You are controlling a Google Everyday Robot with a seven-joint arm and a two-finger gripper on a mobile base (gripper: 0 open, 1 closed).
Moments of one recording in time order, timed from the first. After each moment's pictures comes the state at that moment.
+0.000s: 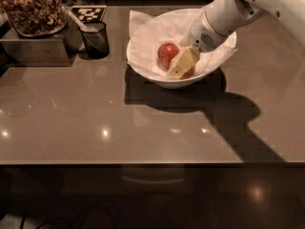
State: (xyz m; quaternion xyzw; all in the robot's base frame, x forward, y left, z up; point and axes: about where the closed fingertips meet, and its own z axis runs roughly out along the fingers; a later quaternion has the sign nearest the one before) arm 0.630 -0.086 0.897 -0.55 0.77 0.14 0.27
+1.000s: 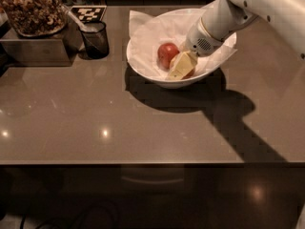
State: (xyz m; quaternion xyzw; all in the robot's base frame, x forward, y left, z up) arm 0.632 -0.086 0.878 -0.56 0.78 0.14 0.25
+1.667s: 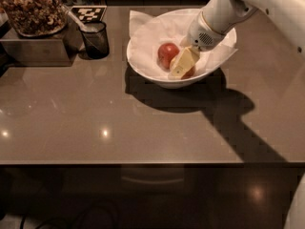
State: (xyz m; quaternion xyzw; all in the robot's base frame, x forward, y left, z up) arm 0.640 -0.092 0.888 -0.57 0.77 0.13 0.25
